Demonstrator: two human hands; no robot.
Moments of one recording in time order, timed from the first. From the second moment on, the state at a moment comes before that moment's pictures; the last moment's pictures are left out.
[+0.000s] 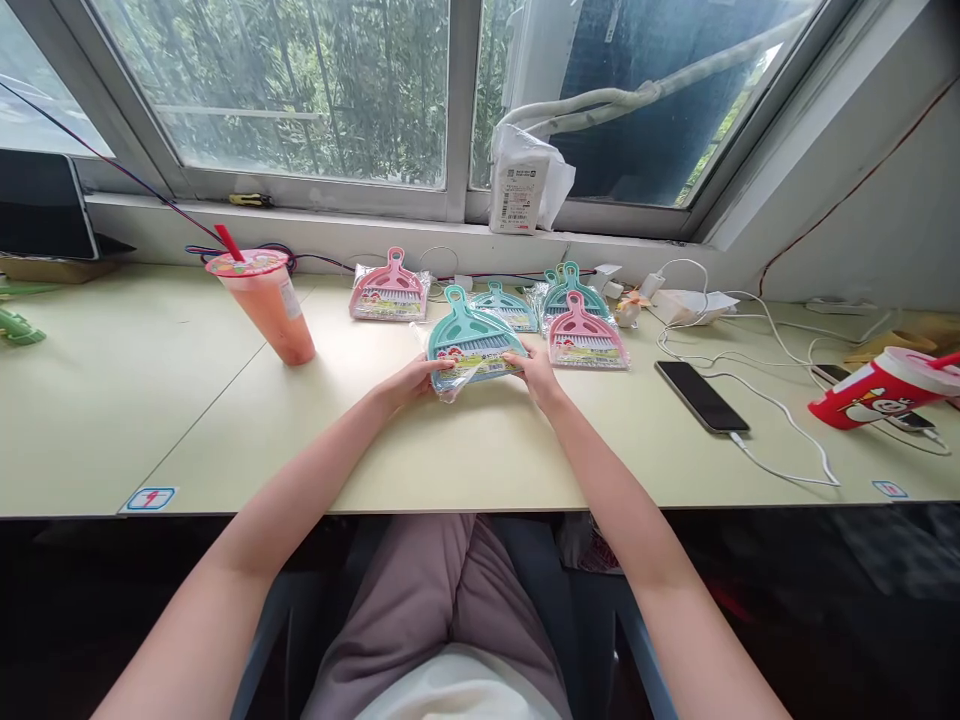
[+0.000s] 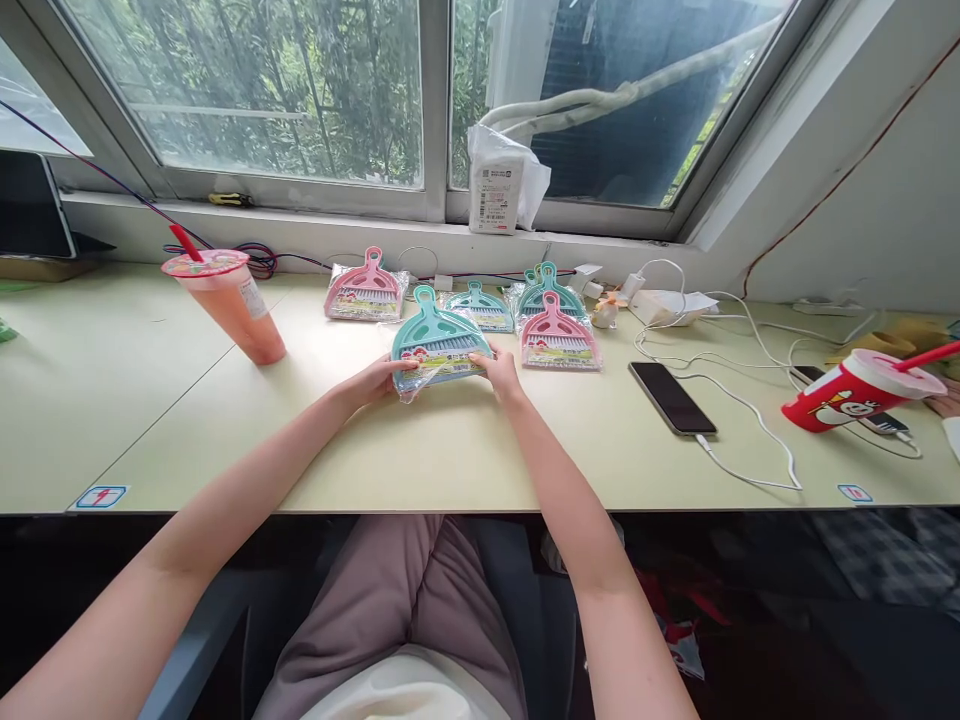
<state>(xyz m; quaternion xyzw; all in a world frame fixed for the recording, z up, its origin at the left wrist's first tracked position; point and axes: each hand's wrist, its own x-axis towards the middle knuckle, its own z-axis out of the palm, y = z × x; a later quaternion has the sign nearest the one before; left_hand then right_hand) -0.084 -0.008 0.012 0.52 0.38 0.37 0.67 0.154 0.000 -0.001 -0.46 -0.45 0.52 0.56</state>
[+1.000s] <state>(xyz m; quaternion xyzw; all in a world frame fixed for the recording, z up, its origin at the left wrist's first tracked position) -0.074 -0.006 0.007 0.52 0.46 0.57 0.45 0.145 -0.003 0.003 -0.42 -0.37 0.54 0.62</state>
